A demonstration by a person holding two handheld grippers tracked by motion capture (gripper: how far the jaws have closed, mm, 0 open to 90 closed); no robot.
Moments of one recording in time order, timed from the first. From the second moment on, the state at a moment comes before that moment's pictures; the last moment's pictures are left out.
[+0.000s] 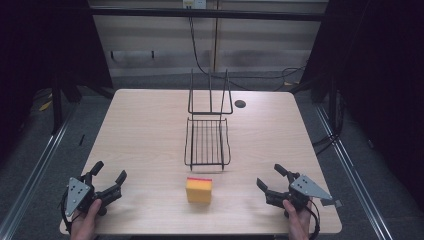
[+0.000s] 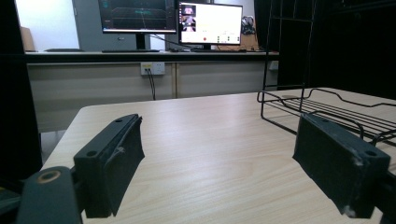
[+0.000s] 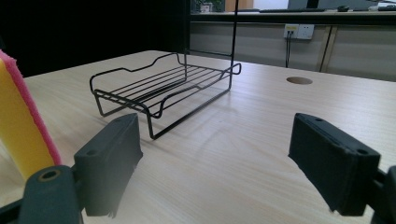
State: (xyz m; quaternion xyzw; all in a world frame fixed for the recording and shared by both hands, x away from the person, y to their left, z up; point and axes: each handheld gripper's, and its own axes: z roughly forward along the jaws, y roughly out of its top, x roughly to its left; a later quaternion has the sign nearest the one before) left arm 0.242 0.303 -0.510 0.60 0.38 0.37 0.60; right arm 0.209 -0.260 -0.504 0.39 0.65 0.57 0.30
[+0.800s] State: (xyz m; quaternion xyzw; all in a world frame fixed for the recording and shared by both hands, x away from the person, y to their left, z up) left arm 0.243 0.303 -0.510 0.61 0.38 0.37 0.60; right arm 0.210 -0.257 -0.496 0.36 0.68 0.59 0.25
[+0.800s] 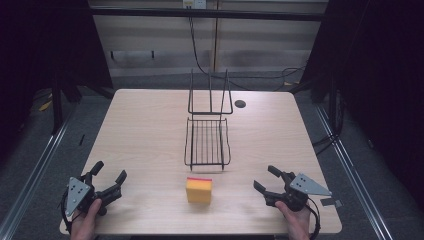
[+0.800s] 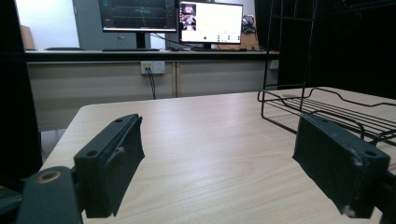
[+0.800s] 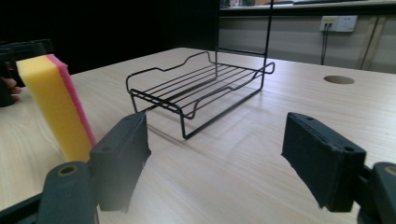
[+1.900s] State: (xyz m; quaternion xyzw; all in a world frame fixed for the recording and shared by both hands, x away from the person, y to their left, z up) left arm 0.242 0.303 -0.510 0.60 0.38 0.37 0.60; right arm 0.214 -0.222 -0.483 0.29 0.73 0.60 0.17
